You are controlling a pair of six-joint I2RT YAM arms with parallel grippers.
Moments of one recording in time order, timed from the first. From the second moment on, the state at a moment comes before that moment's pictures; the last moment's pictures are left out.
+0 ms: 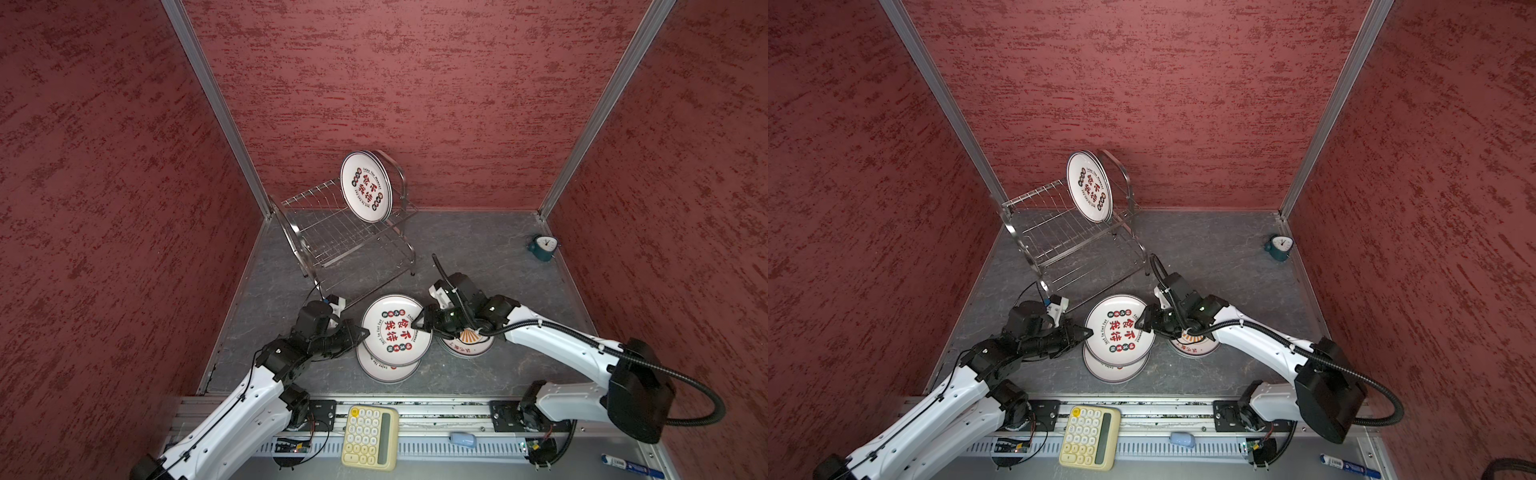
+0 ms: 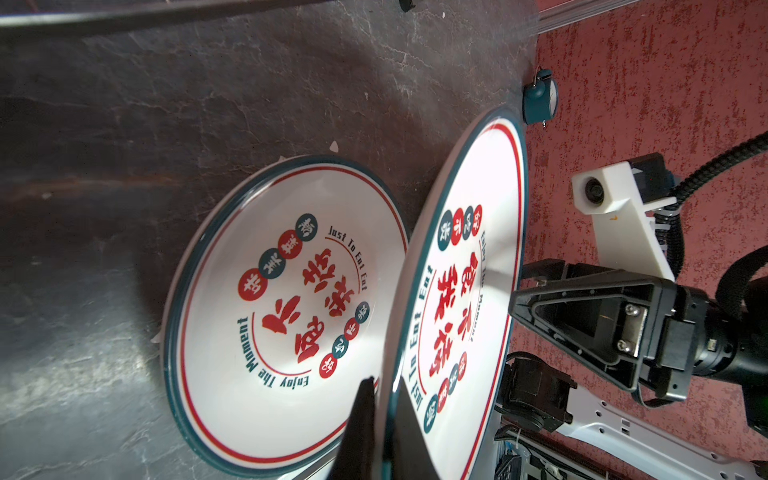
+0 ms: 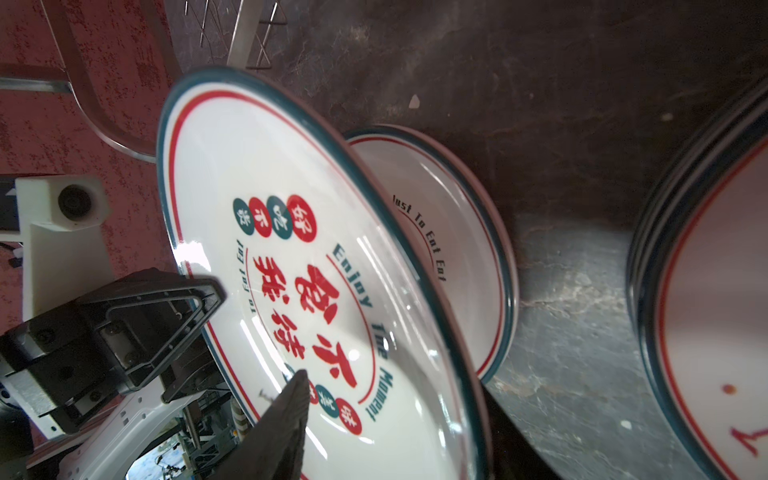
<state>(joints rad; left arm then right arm) -0.52 0.65 0.44 -0.50 0.41 -1.00 0.77 1.31 0.85 -0.45 -0.42 0.97</state>
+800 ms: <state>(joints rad) -0.49 0.71 0.36 -0.56 0.42 -0.96 0.76 1.41 1.73 -0.94 0.35 0.56</state>
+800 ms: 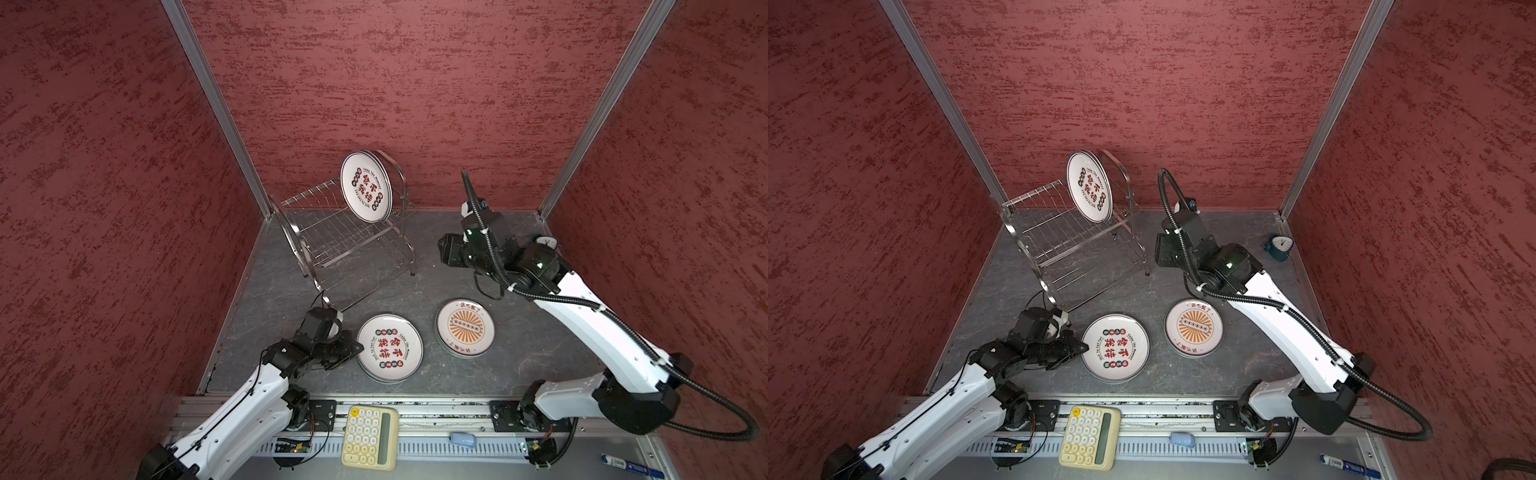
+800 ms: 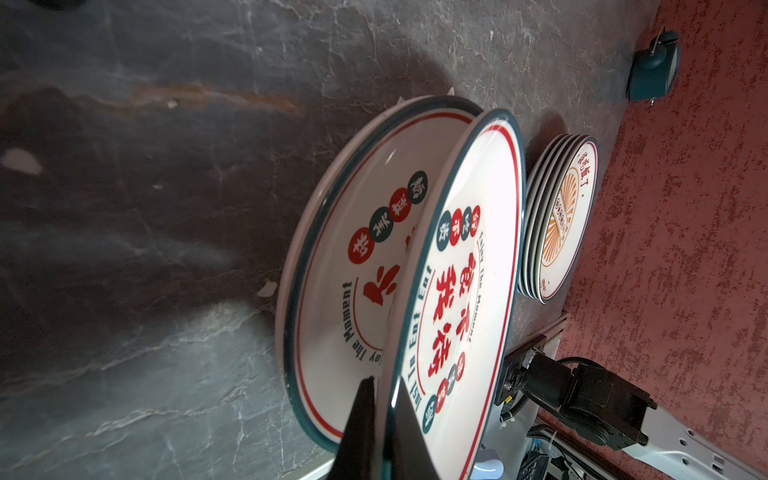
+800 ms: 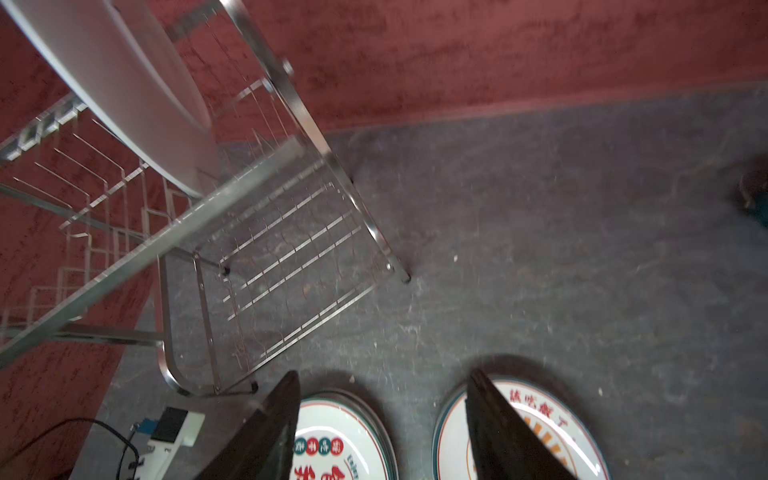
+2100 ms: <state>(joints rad) -0.53 0.99 0.48 -0.61 0.33 -0.92 0.82 1.95 2.53 -0.82 0.46 0.13</state>
